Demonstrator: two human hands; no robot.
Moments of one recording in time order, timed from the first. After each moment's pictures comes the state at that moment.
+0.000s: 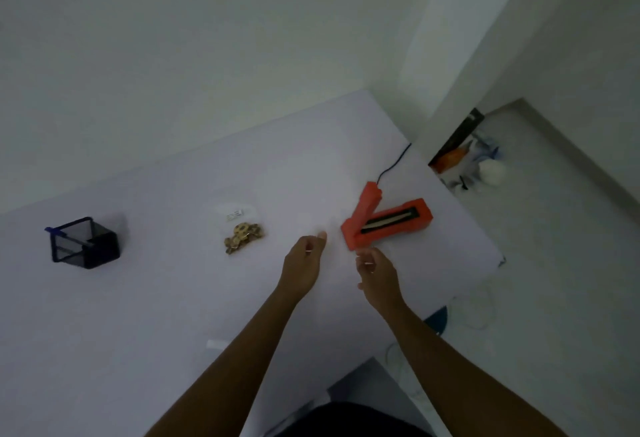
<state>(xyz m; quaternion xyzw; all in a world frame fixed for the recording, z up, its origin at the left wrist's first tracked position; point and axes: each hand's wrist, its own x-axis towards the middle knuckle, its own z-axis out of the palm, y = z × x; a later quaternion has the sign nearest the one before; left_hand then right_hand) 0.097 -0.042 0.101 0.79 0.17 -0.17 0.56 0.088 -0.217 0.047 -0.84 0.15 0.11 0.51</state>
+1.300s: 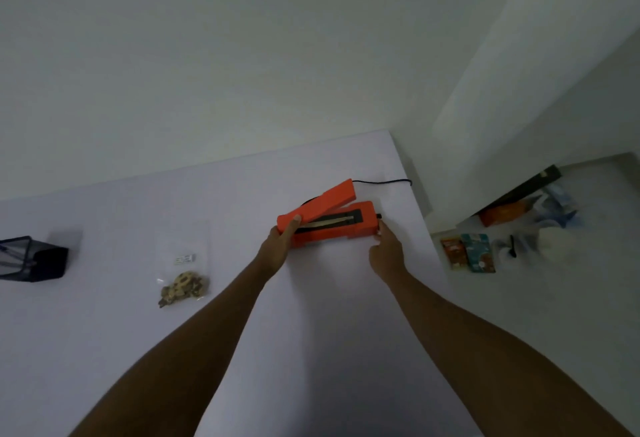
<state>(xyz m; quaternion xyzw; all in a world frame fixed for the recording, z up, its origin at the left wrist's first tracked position) 0.332 -0.099 0.059 0.71 0.34 -0.16 0.60 0.402 -0.320 0.017 -0.87 0.06 0.21 0.44</state>
